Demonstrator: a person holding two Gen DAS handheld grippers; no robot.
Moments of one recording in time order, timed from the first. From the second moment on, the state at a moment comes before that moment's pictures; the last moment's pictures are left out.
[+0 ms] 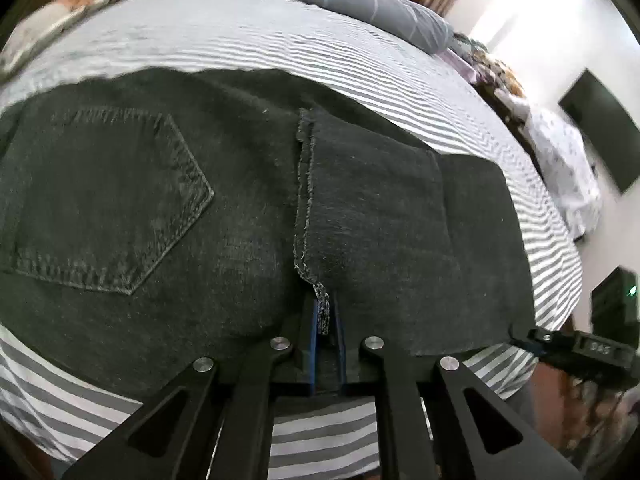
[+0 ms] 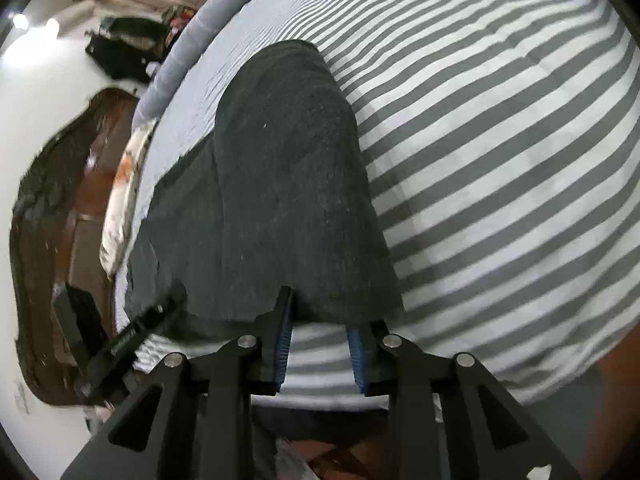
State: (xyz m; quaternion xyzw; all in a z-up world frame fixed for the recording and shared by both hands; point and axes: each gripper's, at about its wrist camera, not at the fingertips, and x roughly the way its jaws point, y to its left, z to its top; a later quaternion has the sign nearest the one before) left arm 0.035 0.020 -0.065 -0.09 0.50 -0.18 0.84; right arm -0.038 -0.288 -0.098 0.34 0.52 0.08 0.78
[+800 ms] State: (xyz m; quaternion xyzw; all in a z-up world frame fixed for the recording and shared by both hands) left arm 0.047 -0.014 -0.043 -0.06 0.45 -0.19 0.87; right arm 0.078 -0.262 -0.025 0.12 0.46 0.05 0.88
